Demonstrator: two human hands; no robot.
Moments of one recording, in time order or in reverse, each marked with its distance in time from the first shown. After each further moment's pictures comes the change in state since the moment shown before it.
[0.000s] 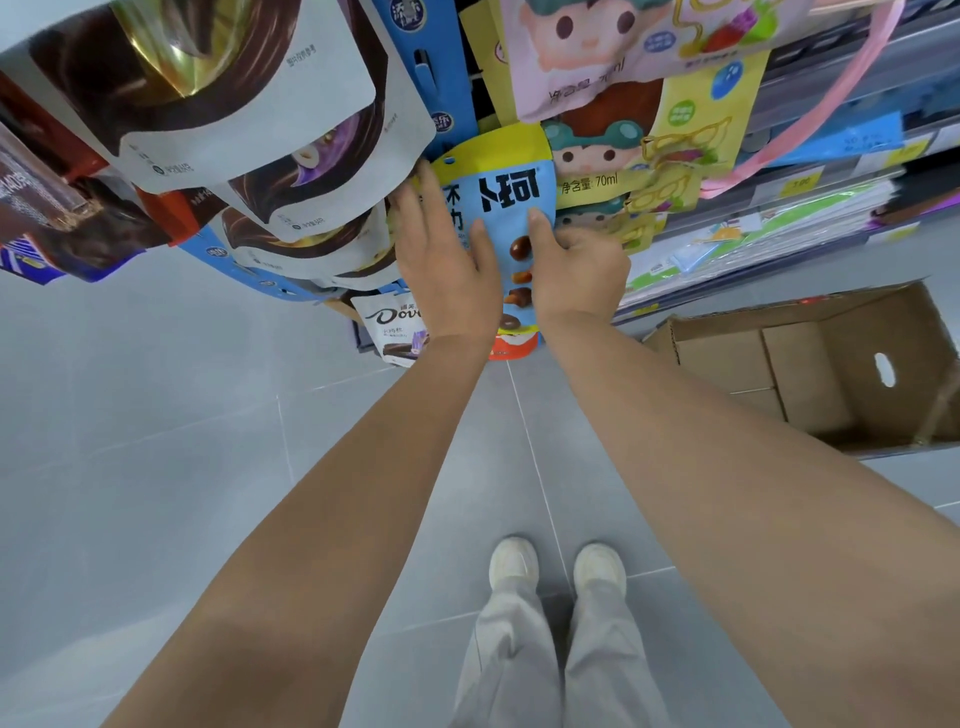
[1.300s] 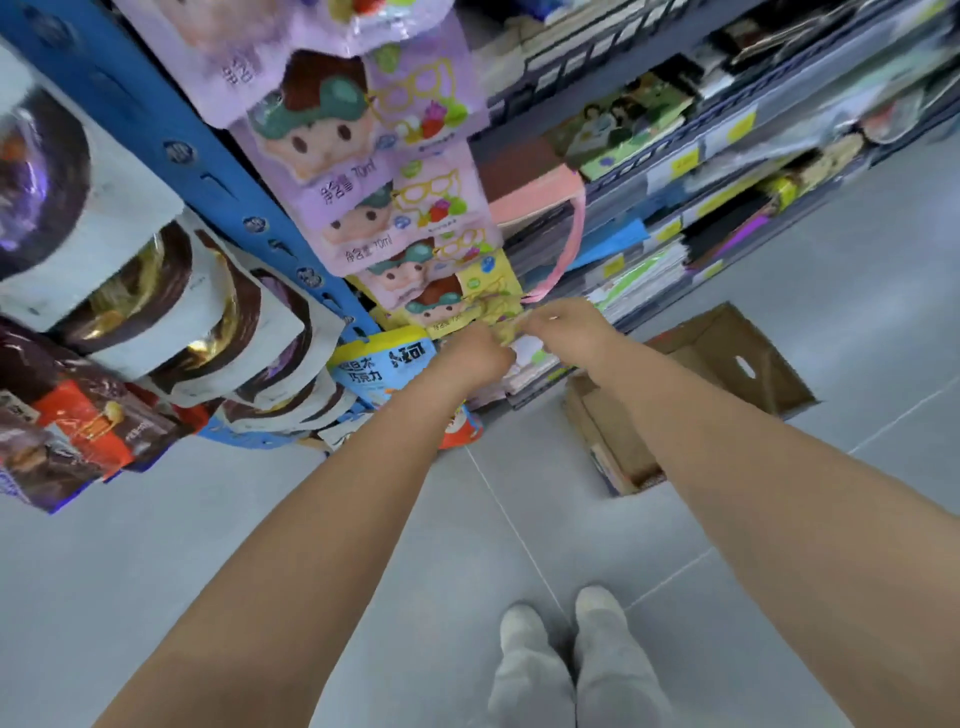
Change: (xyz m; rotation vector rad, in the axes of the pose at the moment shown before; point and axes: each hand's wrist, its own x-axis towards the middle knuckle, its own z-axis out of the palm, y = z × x) left_hand 0.009 0.166 -0.041 0.246 -1.182 -0.036; right_hand -0.001 -0.058 -0.193 -0.073 -0.424 0.171
